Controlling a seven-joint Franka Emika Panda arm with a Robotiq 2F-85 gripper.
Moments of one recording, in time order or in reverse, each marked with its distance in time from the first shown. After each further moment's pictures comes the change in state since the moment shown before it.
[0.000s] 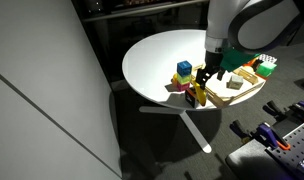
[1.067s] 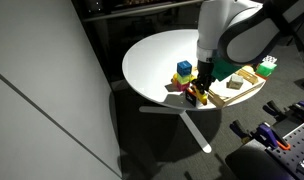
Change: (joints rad) arm 0.089 0.107 -0.056 0.053 -0.035 0.047 0.022
